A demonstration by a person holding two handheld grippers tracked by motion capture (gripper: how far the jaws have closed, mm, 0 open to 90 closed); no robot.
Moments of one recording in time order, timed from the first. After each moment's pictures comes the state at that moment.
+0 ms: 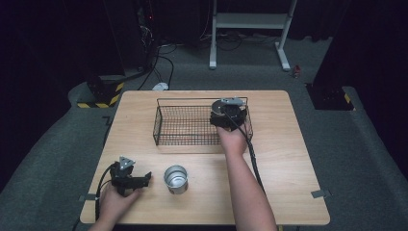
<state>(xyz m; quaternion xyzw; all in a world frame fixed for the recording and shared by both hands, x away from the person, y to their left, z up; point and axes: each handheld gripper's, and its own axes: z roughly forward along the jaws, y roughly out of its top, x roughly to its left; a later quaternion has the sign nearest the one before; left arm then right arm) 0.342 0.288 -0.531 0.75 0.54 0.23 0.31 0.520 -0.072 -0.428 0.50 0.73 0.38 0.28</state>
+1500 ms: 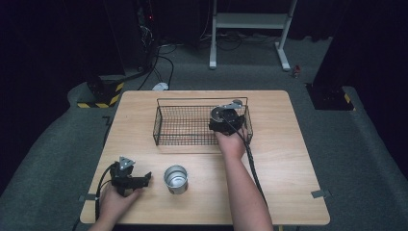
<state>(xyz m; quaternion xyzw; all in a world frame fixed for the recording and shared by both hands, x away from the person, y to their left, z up) 0.342 0.288 -0.531 0.75 0.54 0.23 0.31 0.524 -0.068 -0.456 0.51 0.75 0.35 0.25</state>
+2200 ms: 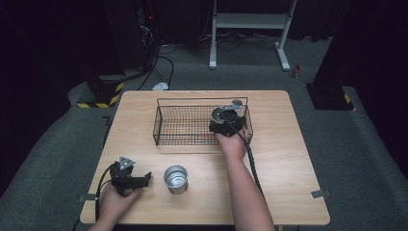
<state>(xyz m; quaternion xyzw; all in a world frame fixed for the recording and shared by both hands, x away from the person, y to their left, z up) 0.342 0.288 -0.531 0.75 0.54 0.23 0.31 0.523 -0.072 -0.459 0.51 0.75 0.34 0.24</state>
